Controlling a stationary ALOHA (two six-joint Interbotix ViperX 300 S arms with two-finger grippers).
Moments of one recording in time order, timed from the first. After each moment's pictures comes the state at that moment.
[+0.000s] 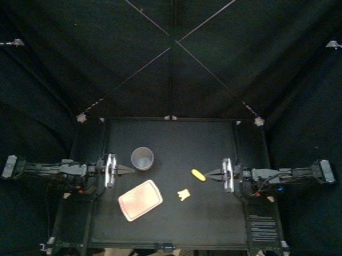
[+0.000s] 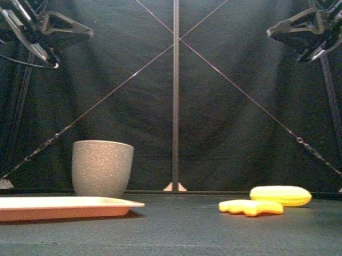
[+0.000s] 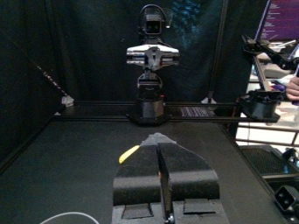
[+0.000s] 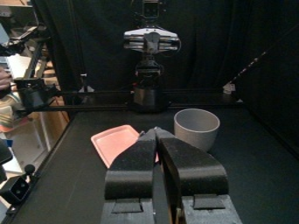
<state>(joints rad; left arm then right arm) 0.00 -0.96 1.19 0.00 -0.30 0.00 0.00 -0.97 1.17 0.00 -0.29 0.00</state>
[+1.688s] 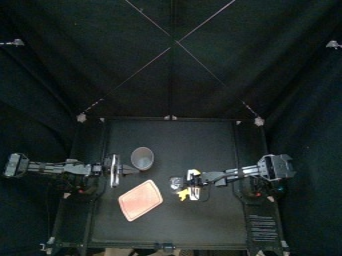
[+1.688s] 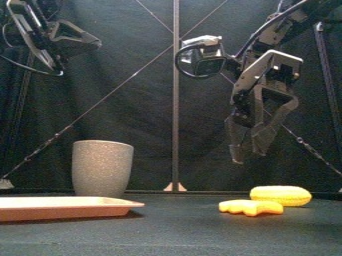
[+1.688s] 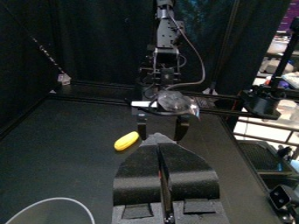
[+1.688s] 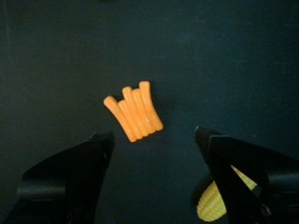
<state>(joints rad) 0.00 -0.86 1.16 -0.09 -0.30 0.00 0.07 -0.01 0.55 0.03 0.63 -0.04</state>
